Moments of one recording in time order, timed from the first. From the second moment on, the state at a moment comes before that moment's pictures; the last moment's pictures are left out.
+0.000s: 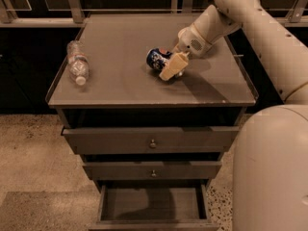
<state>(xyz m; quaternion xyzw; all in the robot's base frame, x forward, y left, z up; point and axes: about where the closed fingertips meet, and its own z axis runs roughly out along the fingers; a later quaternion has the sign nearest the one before) 0.681 -0.059 0.850 -0.57 0.75 0.26 0.23</state>
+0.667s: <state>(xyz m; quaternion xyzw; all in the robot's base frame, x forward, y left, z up) 0.569 -0.107 0.880 -0.48 0.76 0.37 0.23</state>
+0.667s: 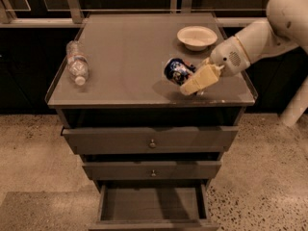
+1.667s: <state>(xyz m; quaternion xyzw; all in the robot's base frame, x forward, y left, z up) 0.511 -0.108 0.844 -0.43 0.77 0.43 0.20</state>
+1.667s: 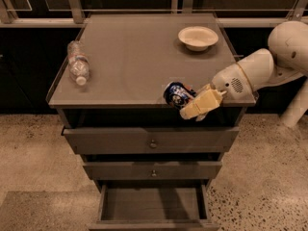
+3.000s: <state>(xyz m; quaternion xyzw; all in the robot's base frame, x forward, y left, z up) 0.427 -0.152 0.743 -0.24 0.85 0.38 0.27</state>
